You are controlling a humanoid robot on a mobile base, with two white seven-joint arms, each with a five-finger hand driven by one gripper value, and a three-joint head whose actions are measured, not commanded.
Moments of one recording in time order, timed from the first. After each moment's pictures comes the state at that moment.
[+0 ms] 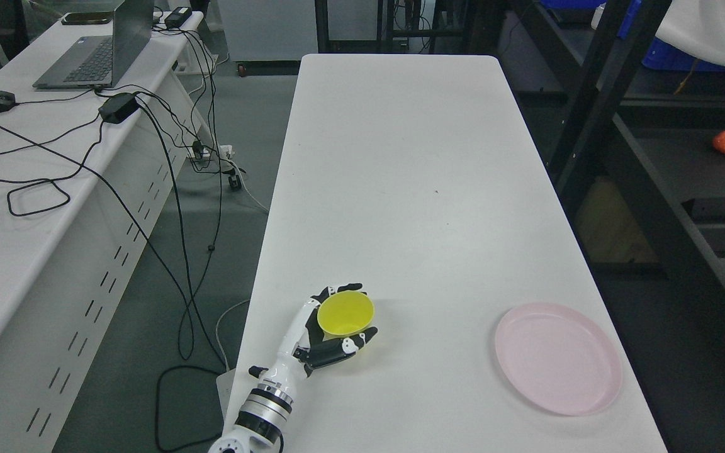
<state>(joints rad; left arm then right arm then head) -0.15 0.00 -0.29 -1.44 0.21 -0.18 -0.10 0.00 0.00 0.00 -0.24 0.00 0.09 -0.12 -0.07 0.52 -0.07</state>
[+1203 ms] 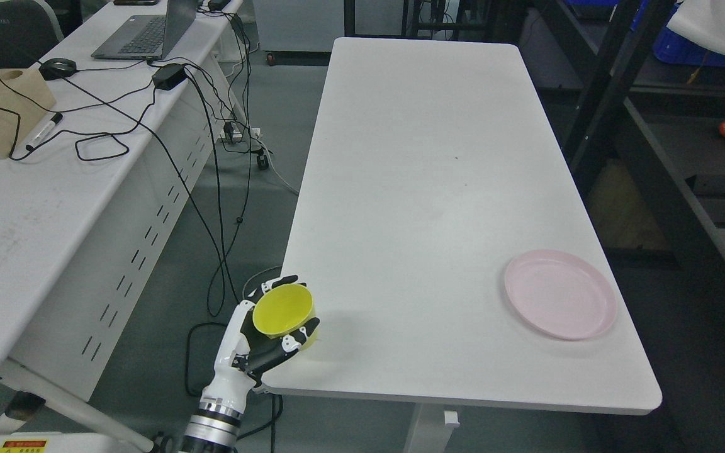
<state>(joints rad) 0.00 0.00 -0.13 -1.65 0.29 -0.19 -0.13 0.00 0.00 0.00 -0.24 0.00 0.09 -0.12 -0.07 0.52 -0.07</state>
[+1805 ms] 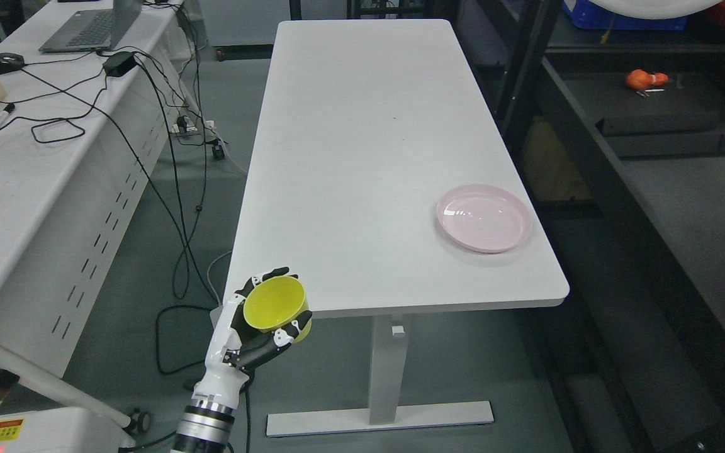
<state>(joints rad) 0.00 0.00 -0.11 -1.68 0.29 -0.19 -0.12 0.00 0.00 0.00 -0.24 0.00 0.09 -0.12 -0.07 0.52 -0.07</state>
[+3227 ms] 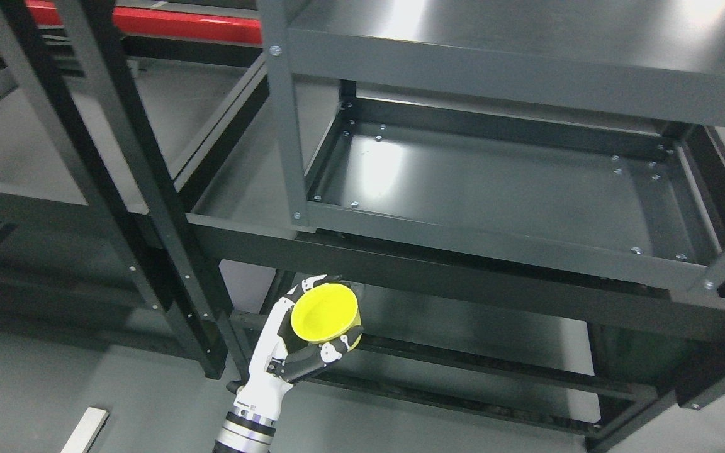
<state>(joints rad) 0.00 0.00 -0.28 -1.71 0.29 -0.27 -0.13 0.00 0.00 0.00 -0.24 0.00 0.09 -0.12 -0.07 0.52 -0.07</state>
